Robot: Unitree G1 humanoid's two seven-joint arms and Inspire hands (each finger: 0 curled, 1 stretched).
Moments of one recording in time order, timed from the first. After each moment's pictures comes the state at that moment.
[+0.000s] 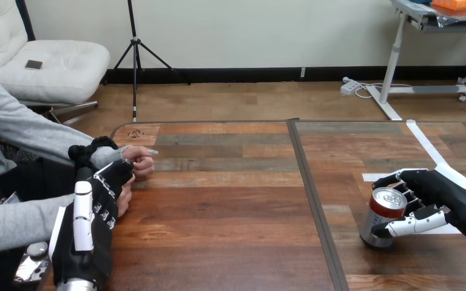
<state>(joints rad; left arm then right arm) -0.04 0.06 0.29 0.59 -0.34 -0.52 -0.42 -0.33 -0.68 0.02 0.82 -0.17 -0.36 0.38</state>
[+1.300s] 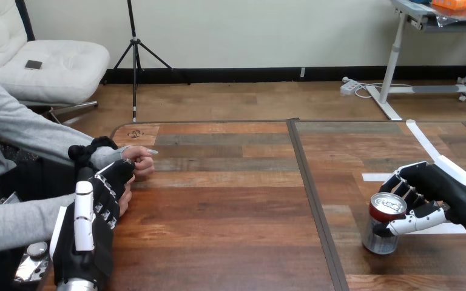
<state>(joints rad) -0.04 0.06 0.29 0.59 -0.34 -0.52 -0.43 -0.33 -0.68 0.01 0.82 -0.25 -0.46 0.32</state>
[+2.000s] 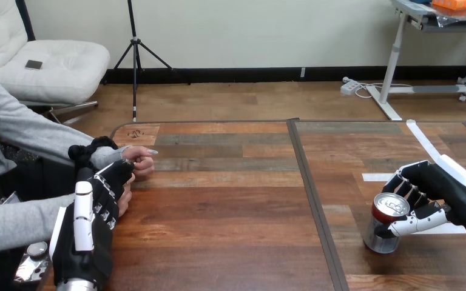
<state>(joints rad) -0.04 0.06 0.29 0.59 -0.34 -0.51 -0.42 -0.33 -0.68 0.01 0.85 -0.28 -0.50 0.26</state>
